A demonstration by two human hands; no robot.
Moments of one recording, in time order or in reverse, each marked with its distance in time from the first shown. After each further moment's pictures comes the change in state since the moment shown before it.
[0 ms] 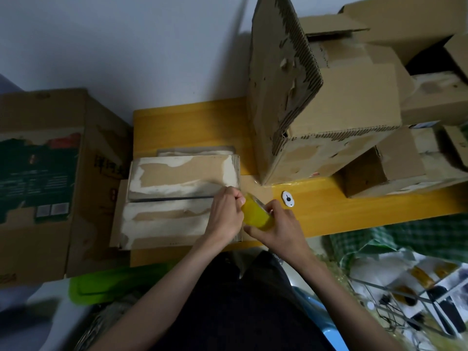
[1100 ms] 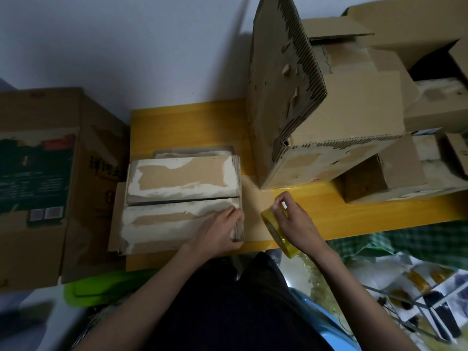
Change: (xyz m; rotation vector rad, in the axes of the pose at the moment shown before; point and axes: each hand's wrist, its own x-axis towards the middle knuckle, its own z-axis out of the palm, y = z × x) left_hand 0.010 -0.059 0.013 0.359 -0.303 0.405; right_hand 0.036 0.026 -0.028 0.076 -0.046 0.016
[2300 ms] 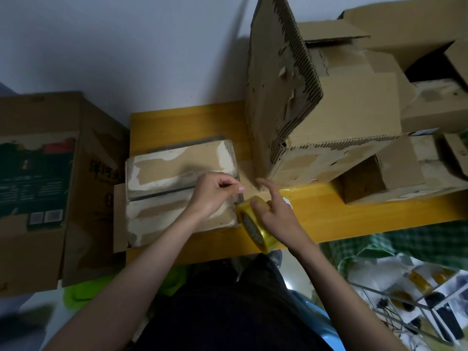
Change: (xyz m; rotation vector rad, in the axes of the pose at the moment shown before) left_hand 0.045 0.003 -0.070 -0.757 0.298 -0.214; right_hand 0.000 -0.051 0.004 0.241 -0.041 0.017
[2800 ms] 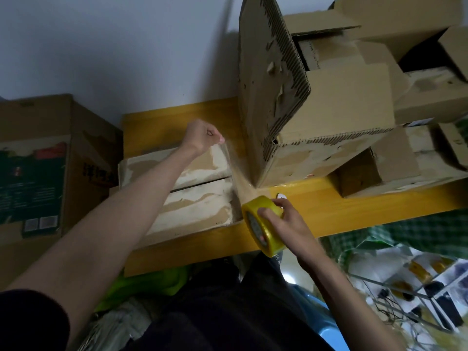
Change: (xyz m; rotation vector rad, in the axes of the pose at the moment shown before) left_hand 0.141 0.000 -0.042 0.340 0.039 0.059; right_hand -0.030 0.000 -0.021 0.291 0.002 0.239
